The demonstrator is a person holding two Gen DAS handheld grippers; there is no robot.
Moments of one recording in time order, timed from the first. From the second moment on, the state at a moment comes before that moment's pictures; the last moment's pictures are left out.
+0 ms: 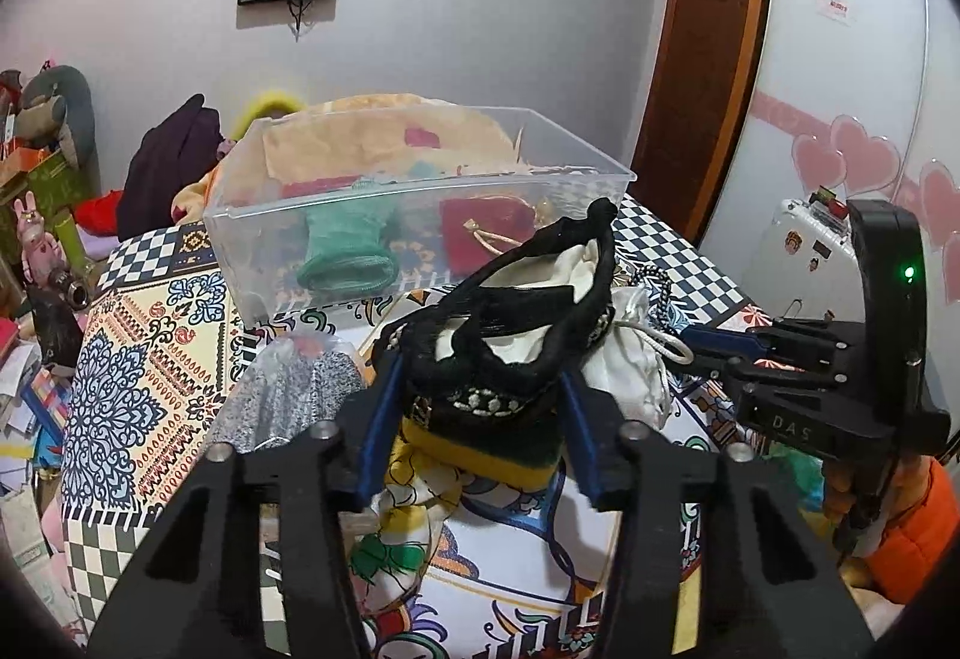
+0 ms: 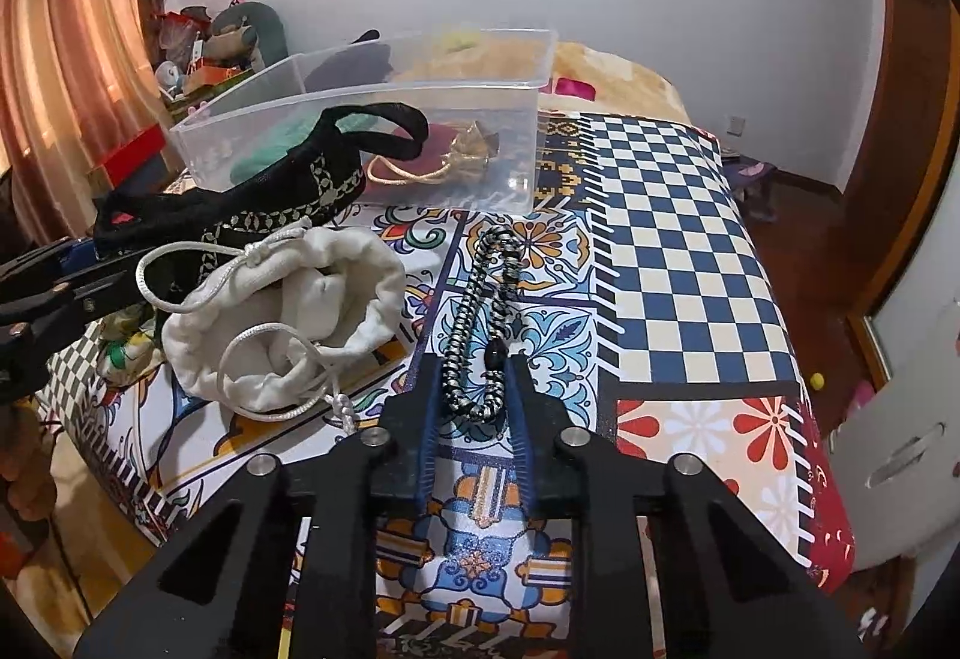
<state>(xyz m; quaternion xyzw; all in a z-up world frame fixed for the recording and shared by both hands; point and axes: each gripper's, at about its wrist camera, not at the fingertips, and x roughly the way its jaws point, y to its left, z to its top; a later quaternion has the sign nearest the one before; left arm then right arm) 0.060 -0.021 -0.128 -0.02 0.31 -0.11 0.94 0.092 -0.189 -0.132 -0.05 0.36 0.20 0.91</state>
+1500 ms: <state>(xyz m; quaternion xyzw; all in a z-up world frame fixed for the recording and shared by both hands) 0.157 0.014 -0.065 -0.04 0.26 -0.06 0.96 0.173 -0.139 -0.049 -0.04 0.27 0.23 0.93</state>
